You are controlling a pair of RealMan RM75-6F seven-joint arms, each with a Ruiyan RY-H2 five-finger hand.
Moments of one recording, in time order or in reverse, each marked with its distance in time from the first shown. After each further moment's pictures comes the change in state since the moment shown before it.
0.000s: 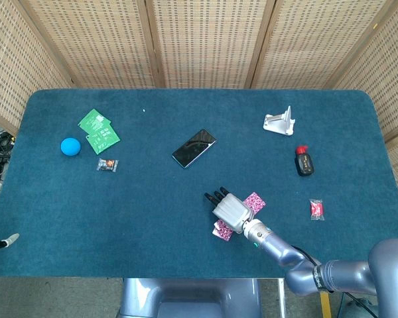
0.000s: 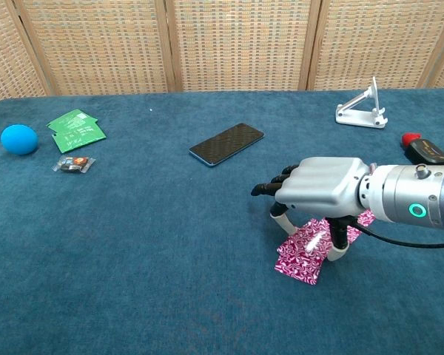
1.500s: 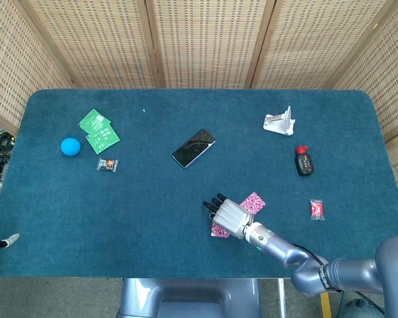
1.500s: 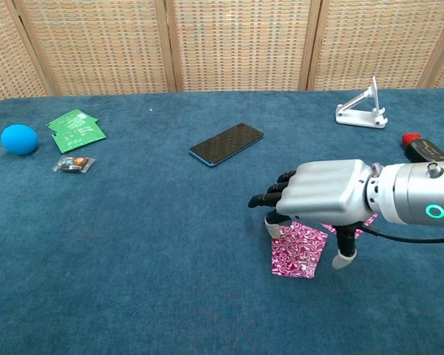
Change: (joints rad) left arm -0.001 -0.001 0.001 -0.001 0.001 -0.001 0.002; right arm 0.029 0.070 -0.030 -0.058 -0.087 -0.055 0.009
